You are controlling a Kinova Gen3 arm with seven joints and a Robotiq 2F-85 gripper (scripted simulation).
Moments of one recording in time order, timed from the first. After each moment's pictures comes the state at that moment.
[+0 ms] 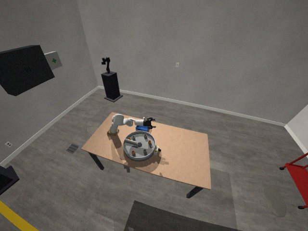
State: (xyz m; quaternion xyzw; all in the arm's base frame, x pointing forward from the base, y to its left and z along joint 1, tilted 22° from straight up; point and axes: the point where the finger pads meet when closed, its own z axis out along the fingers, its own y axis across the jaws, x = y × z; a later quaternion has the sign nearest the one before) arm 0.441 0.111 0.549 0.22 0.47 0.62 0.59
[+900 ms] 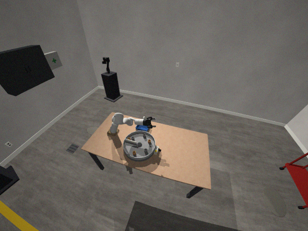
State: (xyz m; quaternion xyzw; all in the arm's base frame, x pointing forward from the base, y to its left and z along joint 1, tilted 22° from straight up) arm 0.435 0.102 0.565 0.22 0.45 0.62 0.61
